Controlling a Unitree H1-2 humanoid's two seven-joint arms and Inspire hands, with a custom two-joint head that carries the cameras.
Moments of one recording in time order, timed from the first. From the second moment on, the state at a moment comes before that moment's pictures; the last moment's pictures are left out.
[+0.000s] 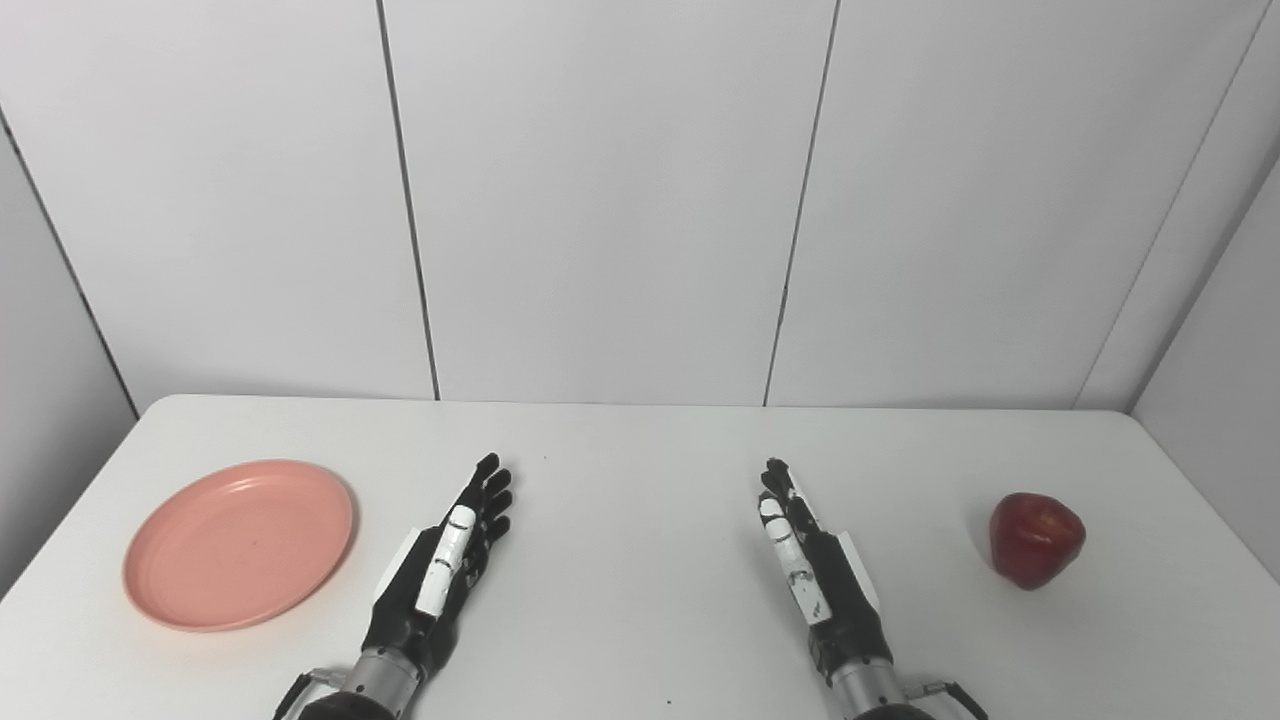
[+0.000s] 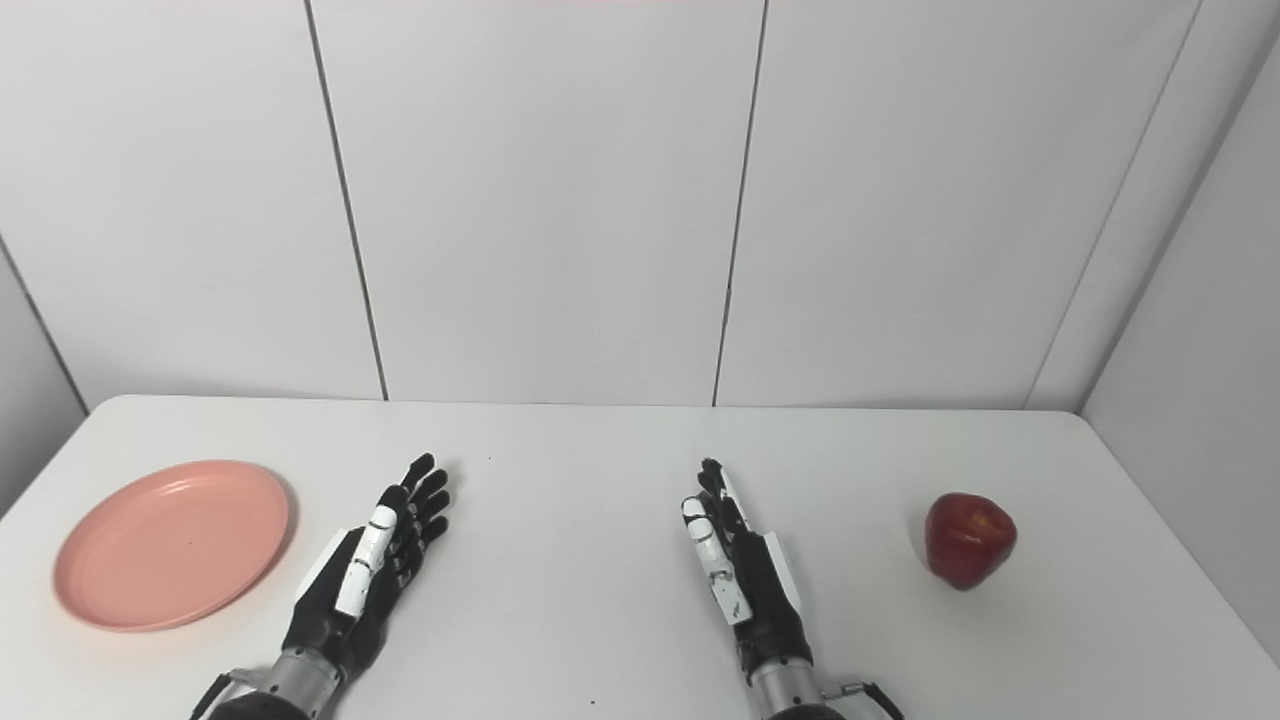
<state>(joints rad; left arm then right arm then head) -0.30 0.09 -0.02 0.24 -0.16 -0.03 -0.24 -0.25 -0.01 0.04 0.17 -0.07 -0.04 0.01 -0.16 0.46</state>
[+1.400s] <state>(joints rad) -0.30 0.07 -0.03 0.22 -0.15 -0.03 -0.22 -0.25 -0.01 0.03 0.17 -0.03 -0.04 0.01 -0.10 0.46</state>
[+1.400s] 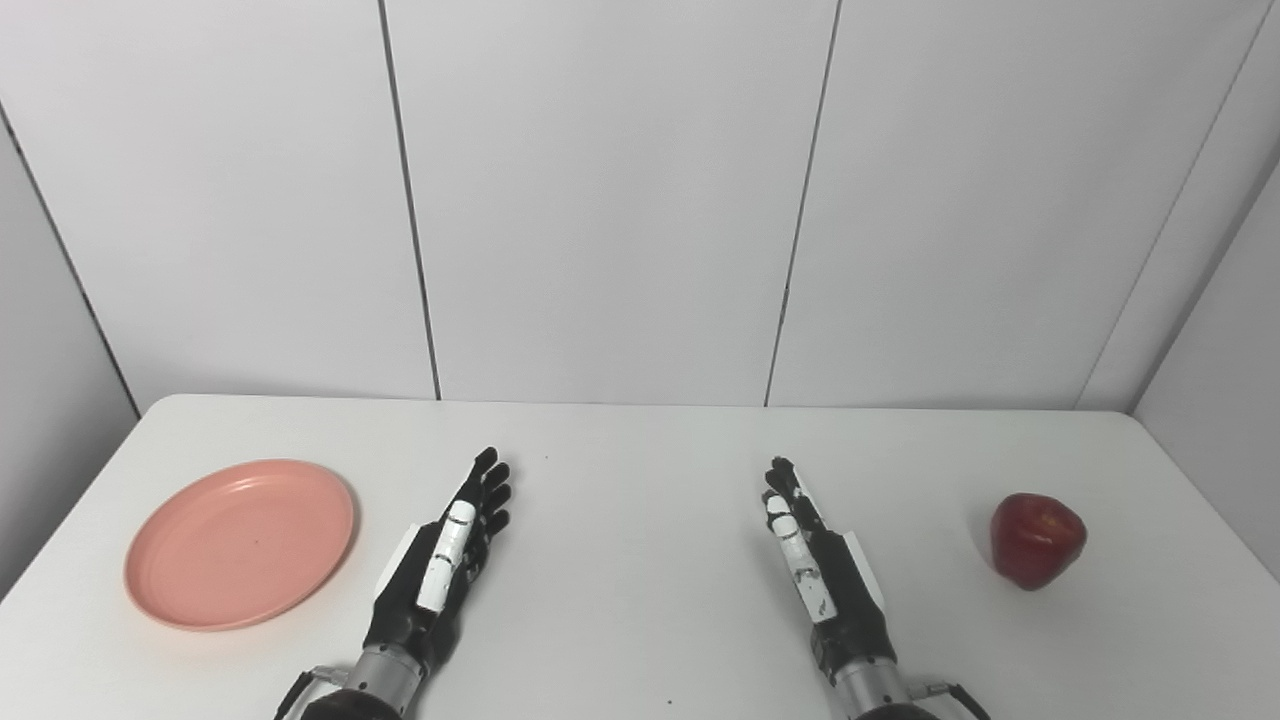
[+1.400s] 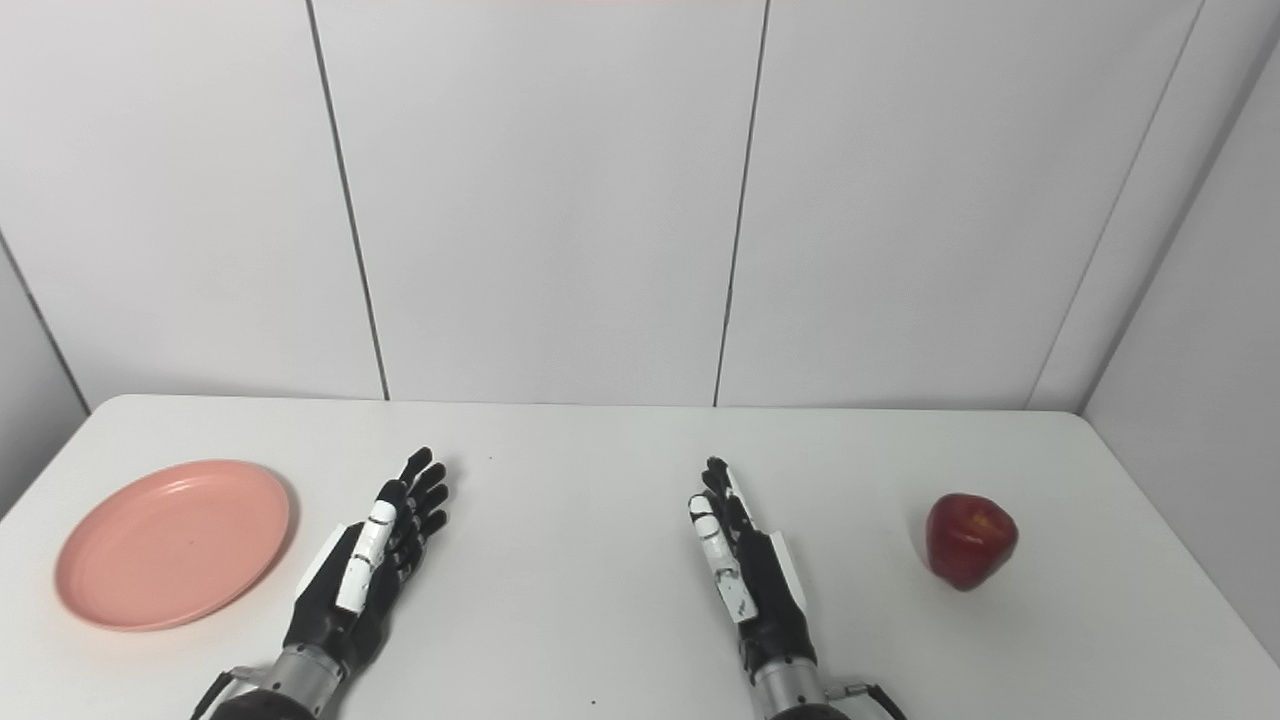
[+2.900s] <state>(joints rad) -0.34 0.06 0.03 0.17 -0.10 -0.05 -0.14 -0.24 -0.12 -0.01 0.20 0.06 -0.12 0.12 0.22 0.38</state>
